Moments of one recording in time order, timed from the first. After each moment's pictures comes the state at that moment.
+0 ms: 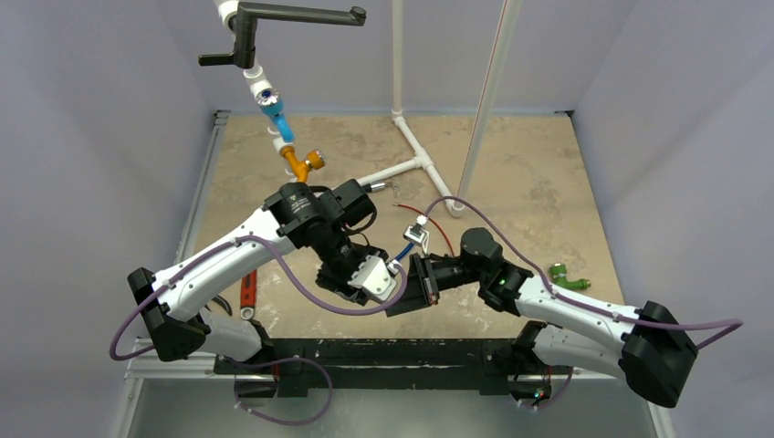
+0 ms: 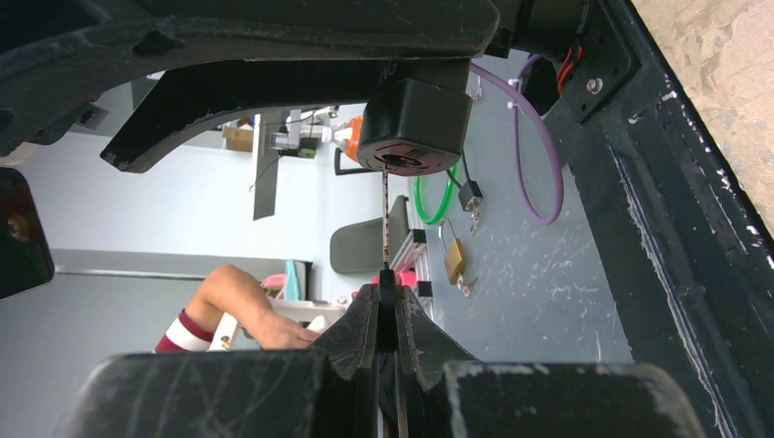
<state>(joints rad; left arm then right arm) -0.95 1.38 1.51 -1.46 0.51 1.13 0.87 1.03 0.49 0.41 -0.90 1.23</state>
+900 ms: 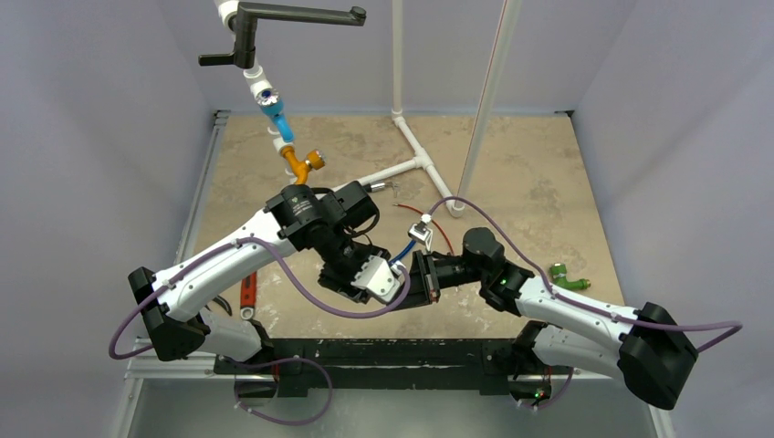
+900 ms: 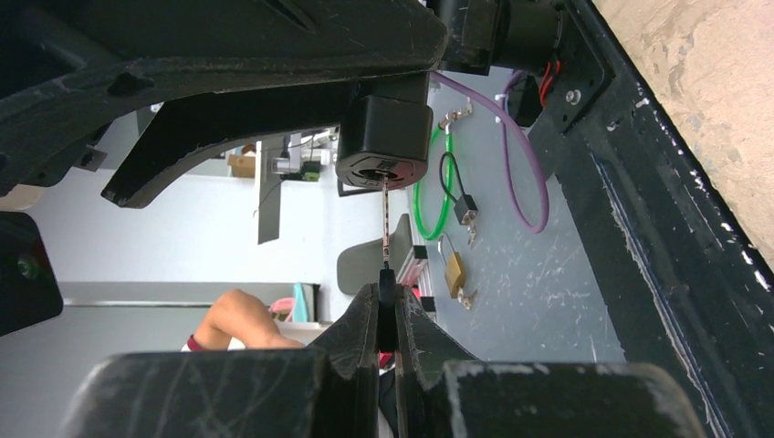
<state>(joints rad) -0.97 1.38 1.51 -1.44 0.47 1.09 0.84 1.03 0.46 0.42 -0.88 1.27</state>
